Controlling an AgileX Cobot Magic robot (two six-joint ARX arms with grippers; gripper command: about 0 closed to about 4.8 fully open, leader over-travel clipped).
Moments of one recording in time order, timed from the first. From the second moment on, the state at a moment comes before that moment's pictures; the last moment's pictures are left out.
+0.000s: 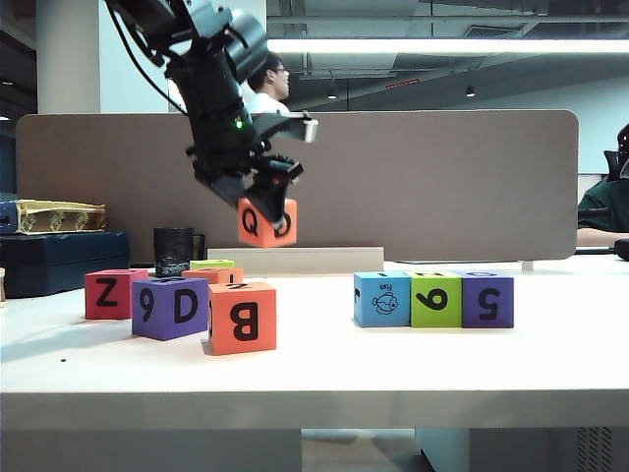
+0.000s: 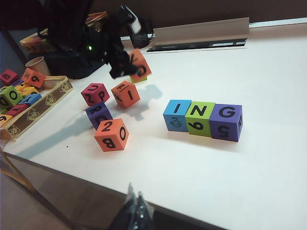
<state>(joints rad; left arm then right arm) -0.46 1.99 1.69 -0.49 -0.09 0.36 -0.02 0.01 0.63 -0.85 -0.55 0.15</state>
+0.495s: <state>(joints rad) -0.24 1.99 1.71 -0.46 -0.29 0.27 -0.02 0.01 0.63 -0.85 -0.55 0.15</state>
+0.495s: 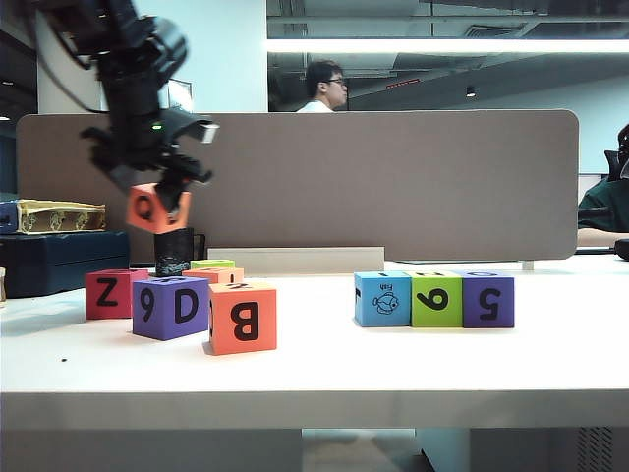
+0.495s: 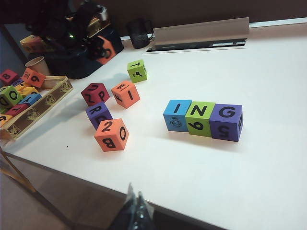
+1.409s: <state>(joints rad) -0.30 1.99 1.71 -0.70 0.15 0.07 -0.02 0.01 0.63 -0.85 -0.54 0.15</state>
